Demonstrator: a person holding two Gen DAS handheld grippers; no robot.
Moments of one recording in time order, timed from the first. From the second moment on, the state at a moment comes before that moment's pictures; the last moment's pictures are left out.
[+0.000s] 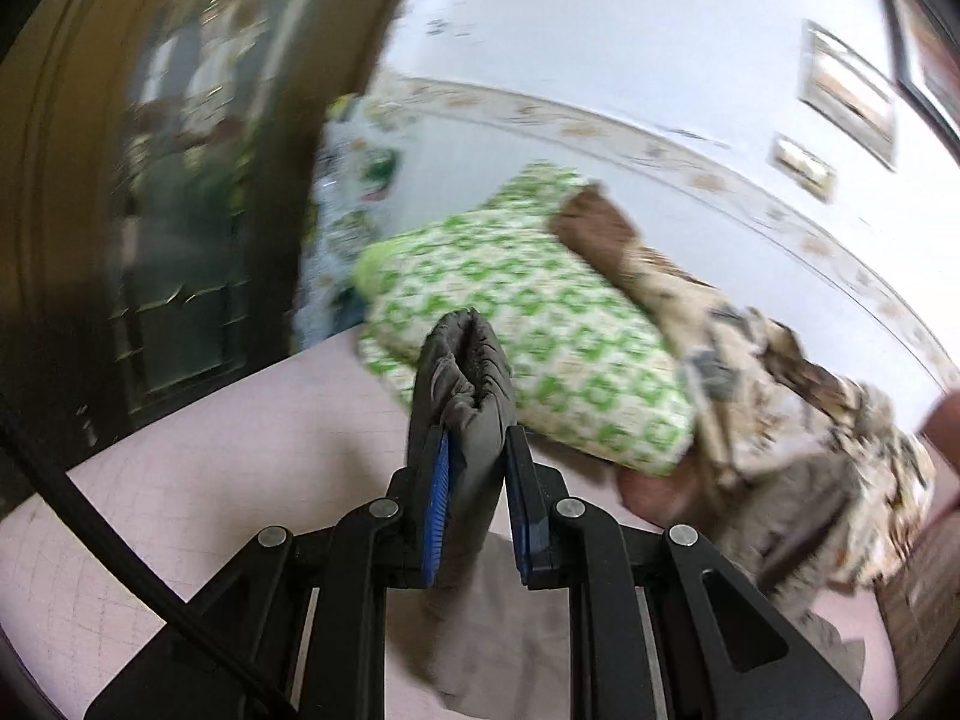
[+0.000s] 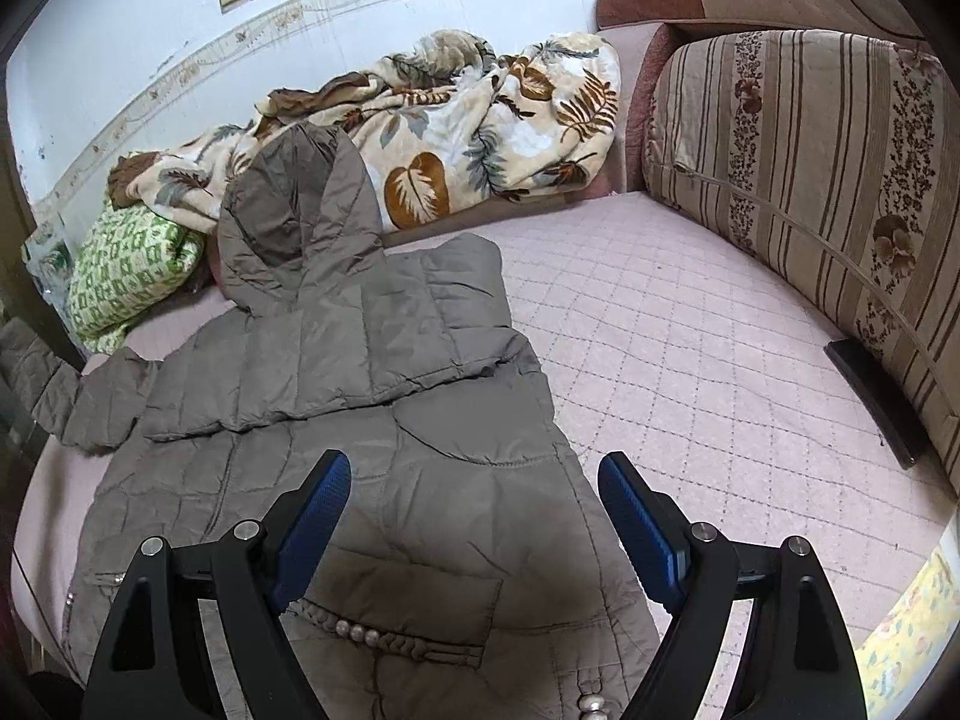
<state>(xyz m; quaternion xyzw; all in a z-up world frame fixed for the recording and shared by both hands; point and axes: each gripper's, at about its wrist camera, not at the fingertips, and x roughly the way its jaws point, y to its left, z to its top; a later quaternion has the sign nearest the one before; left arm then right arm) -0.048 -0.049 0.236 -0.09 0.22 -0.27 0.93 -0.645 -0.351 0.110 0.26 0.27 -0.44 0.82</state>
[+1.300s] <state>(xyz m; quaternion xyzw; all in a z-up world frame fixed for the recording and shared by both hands) -0.409 -0.372 0.219 0.15 0.21 -0.48 0.84 -0.764 -0.359 0.123 0.33 0.11 -0.40 0.85</state>
